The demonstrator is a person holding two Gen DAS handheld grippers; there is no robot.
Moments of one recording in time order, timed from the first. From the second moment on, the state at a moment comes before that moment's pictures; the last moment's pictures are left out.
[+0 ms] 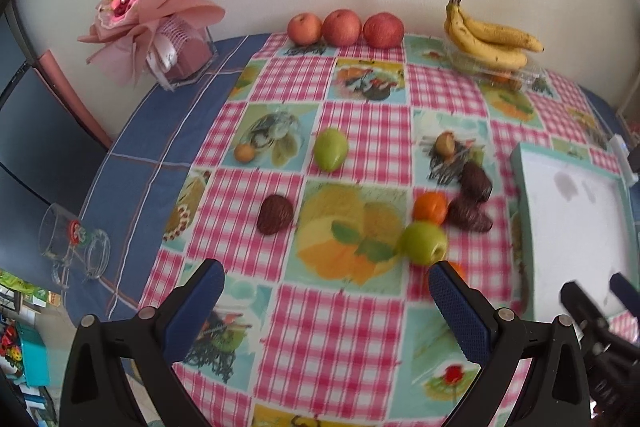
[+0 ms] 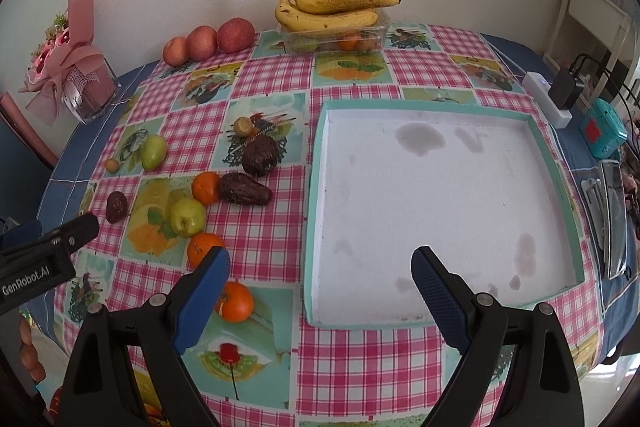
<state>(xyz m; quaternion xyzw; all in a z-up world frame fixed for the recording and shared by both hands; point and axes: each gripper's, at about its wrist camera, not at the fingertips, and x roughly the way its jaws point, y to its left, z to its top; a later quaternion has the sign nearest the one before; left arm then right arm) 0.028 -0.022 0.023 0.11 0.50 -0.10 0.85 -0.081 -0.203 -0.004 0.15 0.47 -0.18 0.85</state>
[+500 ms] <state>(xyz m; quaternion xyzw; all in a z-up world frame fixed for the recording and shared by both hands) 0.078 -0.012 0.025 0.06 0.48 -0.05 0.88 -0.018 -0.186 -0.009 0.16 0.48 -0.14 0.85</state>
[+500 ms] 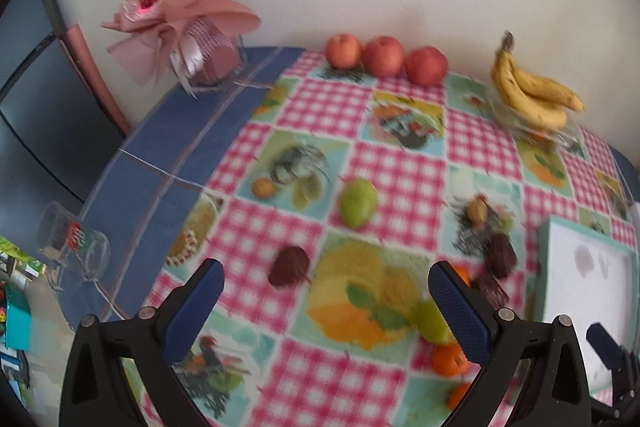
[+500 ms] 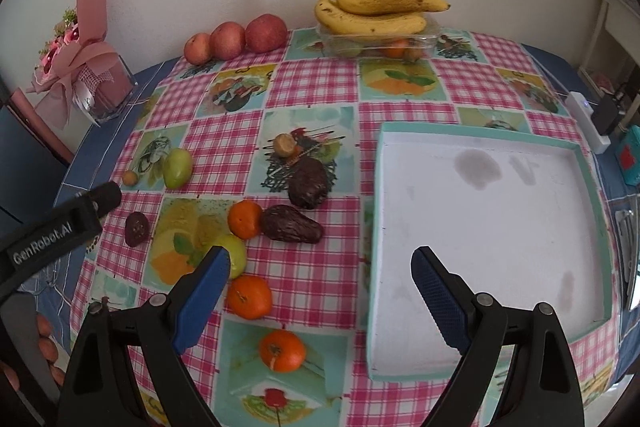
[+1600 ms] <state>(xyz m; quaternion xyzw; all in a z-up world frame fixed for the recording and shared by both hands) 0.136 0.033 -0.060 -0.02 0.60 -0.03 0.80 0.040 -0.131 -0.055 0.14 0.56 -0.05 0.82</state>
